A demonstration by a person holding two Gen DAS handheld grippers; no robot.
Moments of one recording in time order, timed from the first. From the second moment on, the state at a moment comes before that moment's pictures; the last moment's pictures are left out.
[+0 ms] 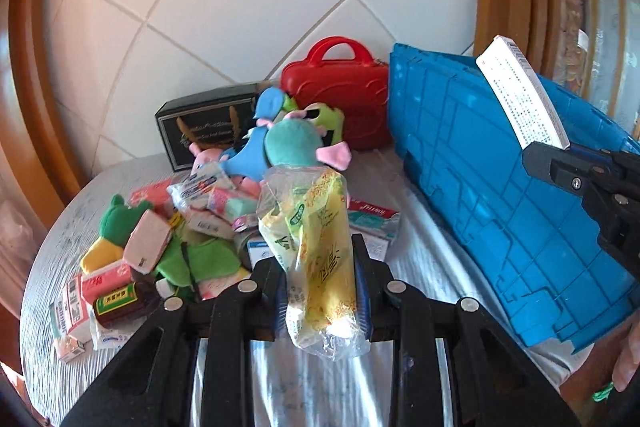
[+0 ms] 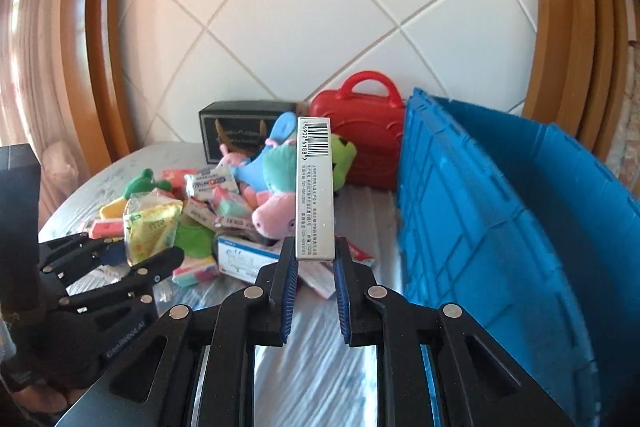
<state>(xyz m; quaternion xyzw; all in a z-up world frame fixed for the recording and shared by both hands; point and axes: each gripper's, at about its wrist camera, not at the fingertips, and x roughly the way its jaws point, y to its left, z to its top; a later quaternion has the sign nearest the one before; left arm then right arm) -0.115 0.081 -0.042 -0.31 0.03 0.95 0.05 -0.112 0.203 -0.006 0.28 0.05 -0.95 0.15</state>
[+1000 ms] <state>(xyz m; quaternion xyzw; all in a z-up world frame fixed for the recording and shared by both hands) -0.150 0.369 0.044 -0.31 0.13 0.91 0.23 -0.090 0.474 0.030 0.25 -0.01 -0.97 -0.06</state>
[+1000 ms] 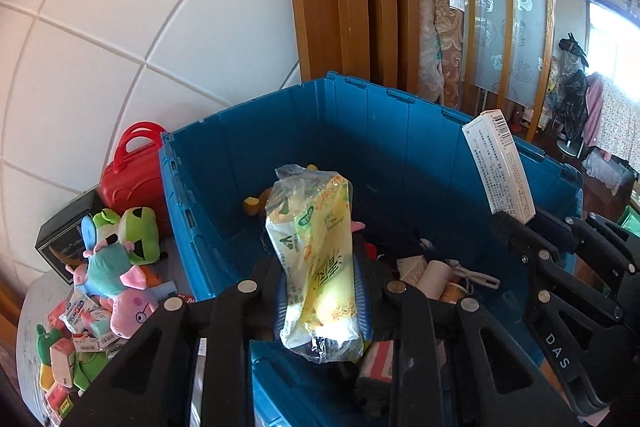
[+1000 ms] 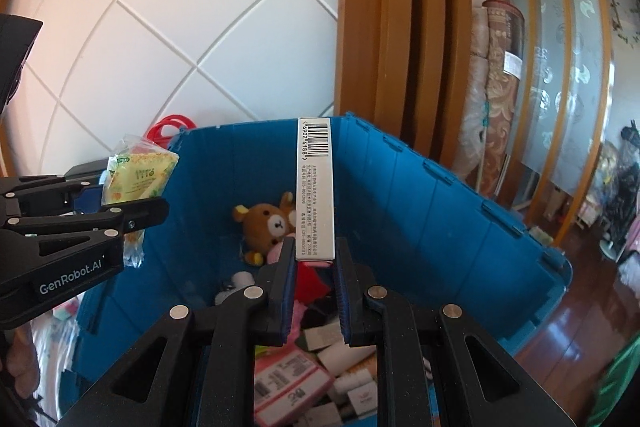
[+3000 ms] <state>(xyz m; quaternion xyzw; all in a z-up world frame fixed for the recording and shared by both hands) -0.098 -0.093 -0.089 -0.42 -0.04 0.90 -0.11 -0.124 0.147 -0.021 0.29 0.12 -0.93 0.20</state>
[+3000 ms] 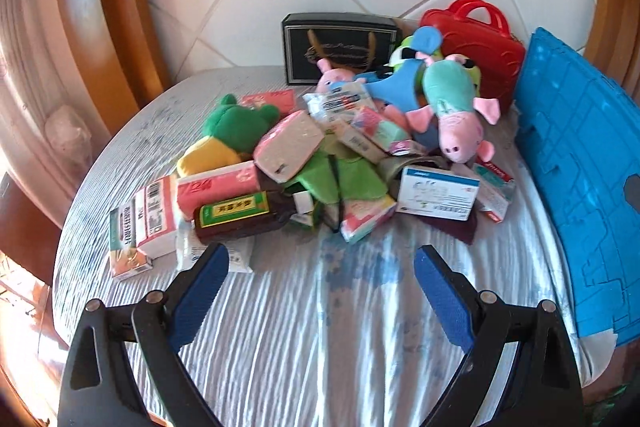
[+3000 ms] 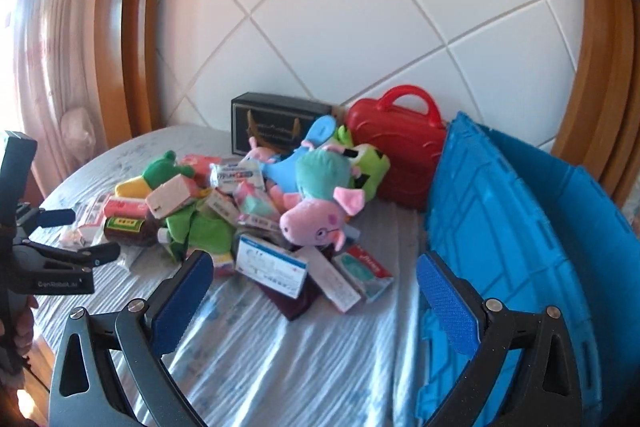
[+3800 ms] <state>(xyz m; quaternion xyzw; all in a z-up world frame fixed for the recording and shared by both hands) -0.207 -0.207 -0.217 -0.55 0.03 0.83 -0.09 -0.238 0.069 -0.156 0.46 0.14 -0.86 0.19</state>
